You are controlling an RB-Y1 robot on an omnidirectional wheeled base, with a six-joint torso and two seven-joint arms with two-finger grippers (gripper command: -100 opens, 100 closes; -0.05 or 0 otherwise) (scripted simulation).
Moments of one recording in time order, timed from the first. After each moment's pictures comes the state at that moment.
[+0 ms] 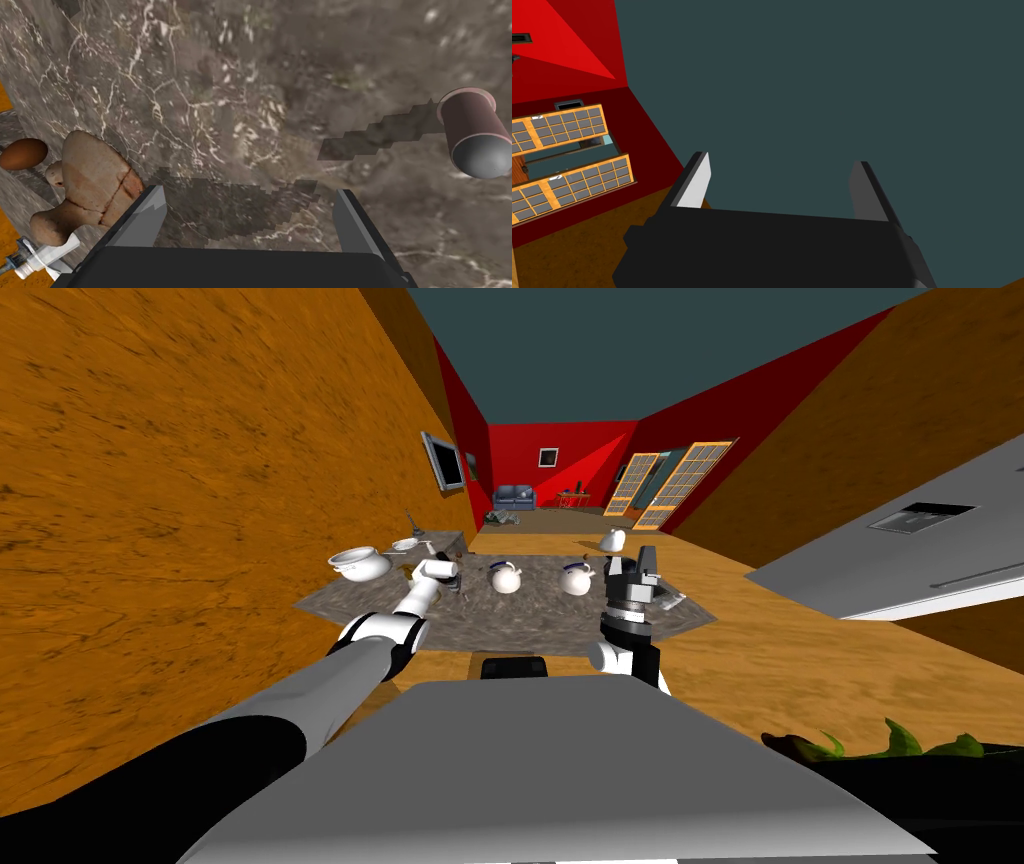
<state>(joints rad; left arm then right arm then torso) -0.75 0.43 -0.06 -0.91 0.30 1.20 0.14 0.50 0.01 -0.02 -2.30 -0.09 -0.52 0.17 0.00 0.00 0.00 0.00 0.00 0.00</state>
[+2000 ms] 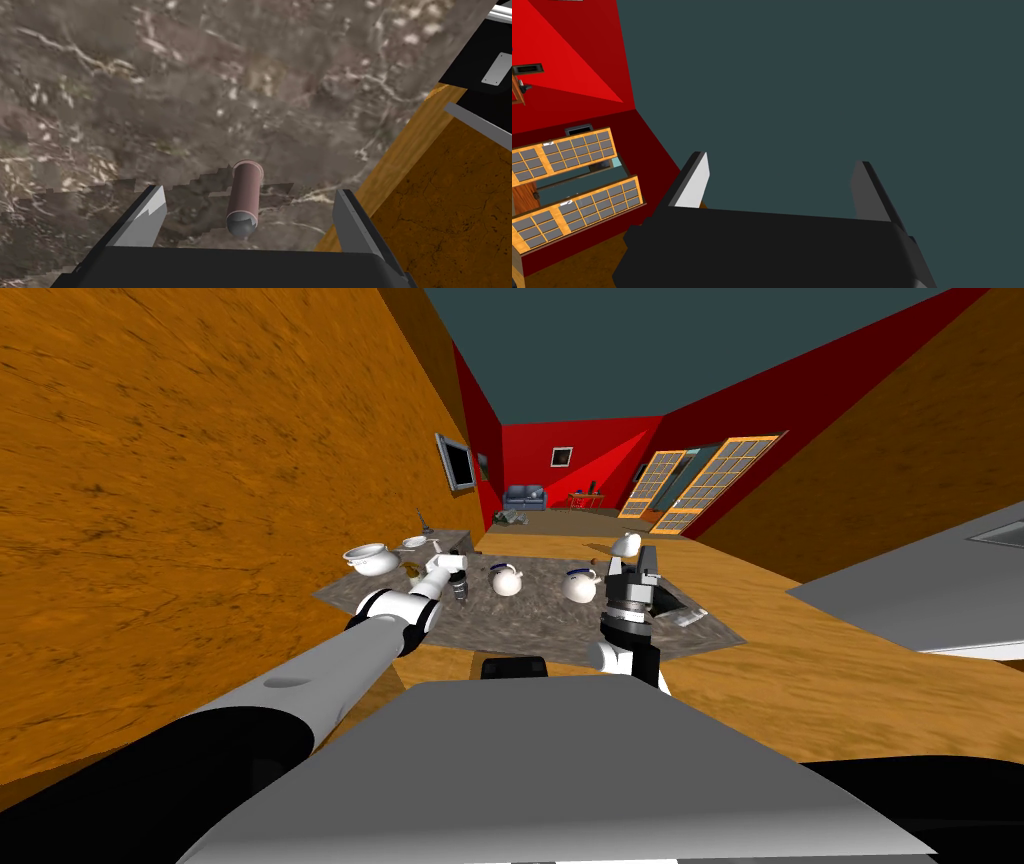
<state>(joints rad) -0.97 0.36 -0.10 -0.57 0.38 1.53 0.23 0.50 0.01 -0.02 -2.30 -0.09 -0.52 0.17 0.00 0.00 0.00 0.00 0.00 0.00</state>
